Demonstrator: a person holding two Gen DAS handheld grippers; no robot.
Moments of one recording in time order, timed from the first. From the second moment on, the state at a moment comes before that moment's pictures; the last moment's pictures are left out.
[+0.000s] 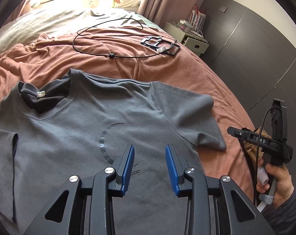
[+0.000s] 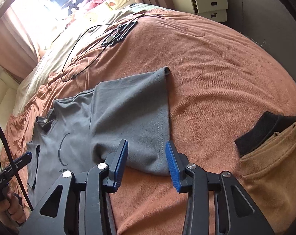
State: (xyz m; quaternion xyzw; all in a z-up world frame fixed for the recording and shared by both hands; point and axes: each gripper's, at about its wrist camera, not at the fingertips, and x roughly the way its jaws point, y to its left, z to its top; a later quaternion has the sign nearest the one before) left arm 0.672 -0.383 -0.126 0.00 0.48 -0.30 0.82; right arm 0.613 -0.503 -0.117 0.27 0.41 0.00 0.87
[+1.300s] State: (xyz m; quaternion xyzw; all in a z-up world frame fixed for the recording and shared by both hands) left arm 0.700 -0.478 -0.215 -0.05 0.54 -0.39 0.74; right arm 0.648 -0.477 -0.070 0.26 0.36 0.11 0.89
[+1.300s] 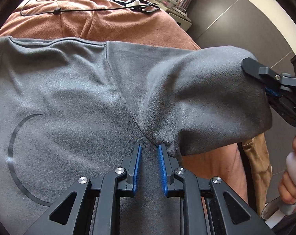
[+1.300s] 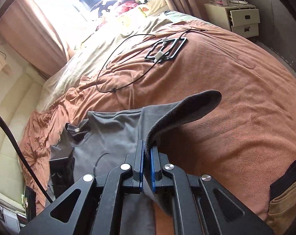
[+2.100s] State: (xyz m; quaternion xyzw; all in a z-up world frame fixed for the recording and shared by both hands) left arm 0.726 -0.374 -0.173 -0.06 0.53 -0.28 0.80; right arm 0.647 -0.409 -0.089 0.26 0.41 0.20 0.85
